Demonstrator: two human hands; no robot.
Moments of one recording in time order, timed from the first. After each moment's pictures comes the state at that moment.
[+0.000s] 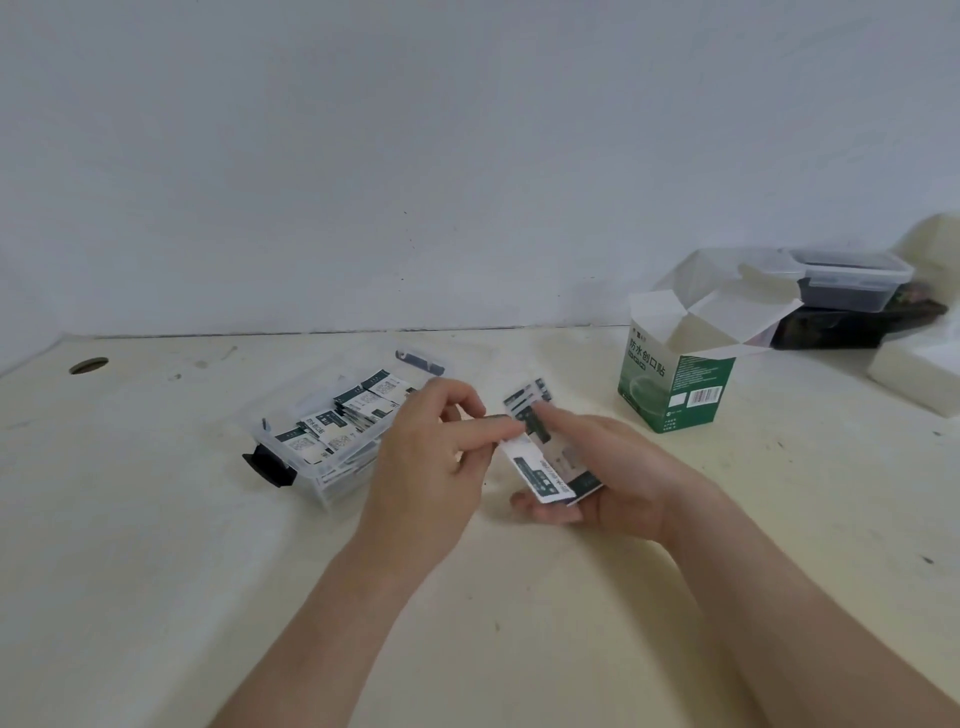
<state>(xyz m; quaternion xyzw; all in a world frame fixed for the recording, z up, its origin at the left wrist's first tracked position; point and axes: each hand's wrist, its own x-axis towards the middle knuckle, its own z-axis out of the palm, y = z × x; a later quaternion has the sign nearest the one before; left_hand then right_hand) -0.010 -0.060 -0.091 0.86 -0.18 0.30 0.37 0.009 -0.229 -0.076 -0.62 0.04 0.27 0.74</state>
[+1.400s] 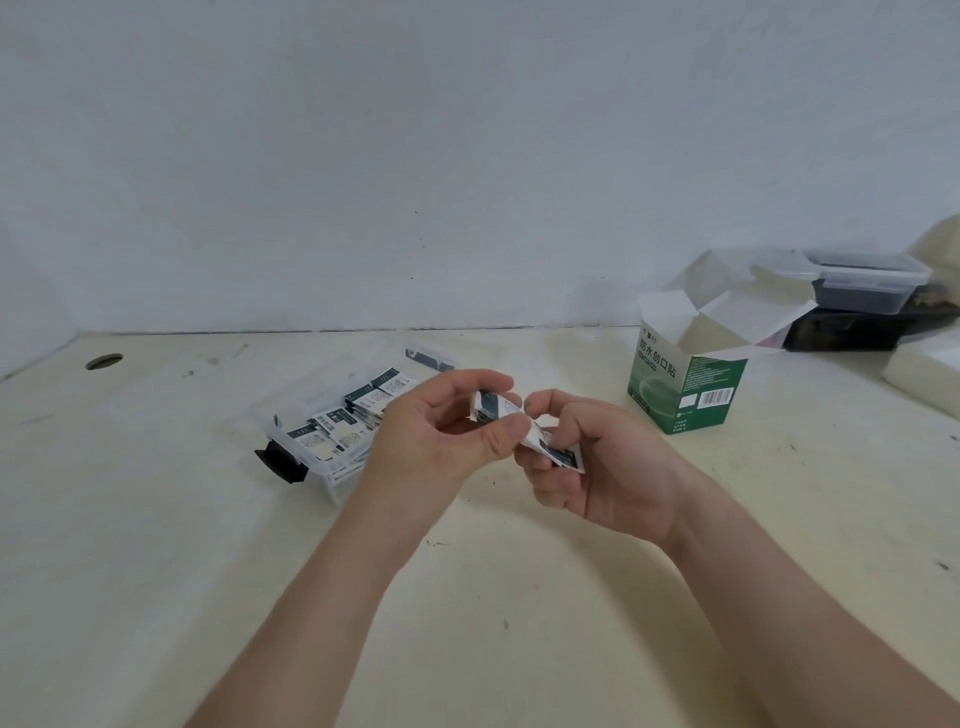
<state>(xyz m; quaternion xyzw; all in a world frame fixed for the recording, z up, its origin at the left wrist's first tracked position) -0.022 -0.061 -0.062 0.70 -0.09 0.06 0.71 0.007 -0.225 -0.073 -0.52 -0.07 0.28 0.81</state>
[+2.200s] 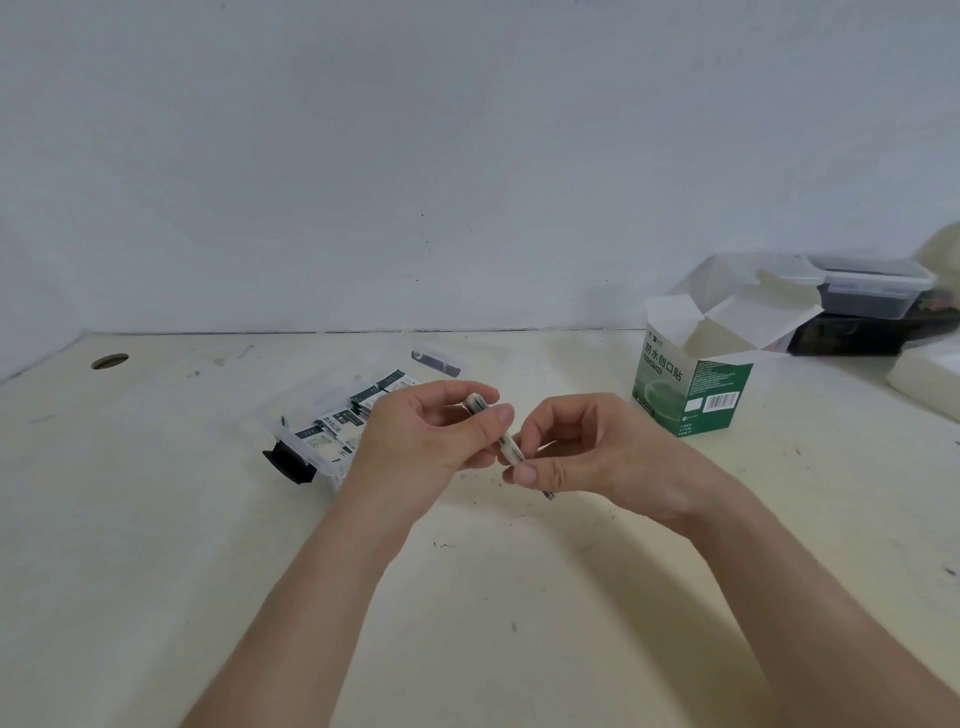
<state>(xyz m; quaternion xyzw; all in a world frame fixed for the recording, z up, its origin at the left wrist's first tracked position) -0.023 -0.052 -0.053 0.70 -0.01 0.05 0.71 0.001 -0.229 -0.062 -0.73 -0.21 0.16 0.63</state>
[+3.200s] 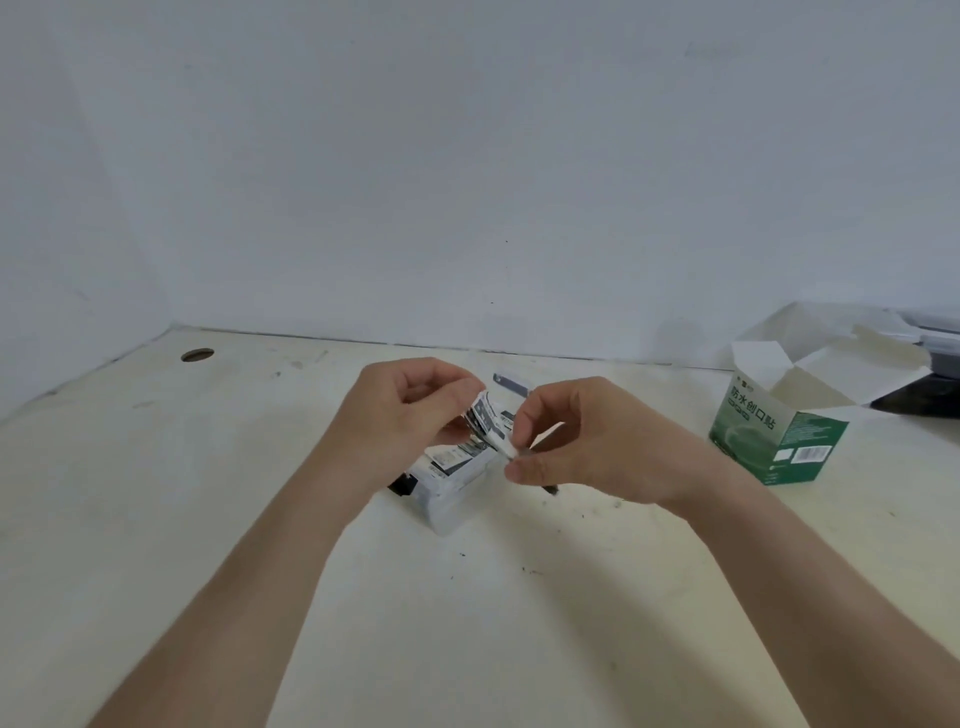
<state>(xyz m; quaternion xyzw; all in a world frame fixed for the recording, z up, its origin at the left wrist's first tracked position) -0.013 0.043 -0.024 0.77 -0.02 0.10 0.63 0.007 -0.149 -0.013 -0.84 -0.23 0.13 0.48</state>
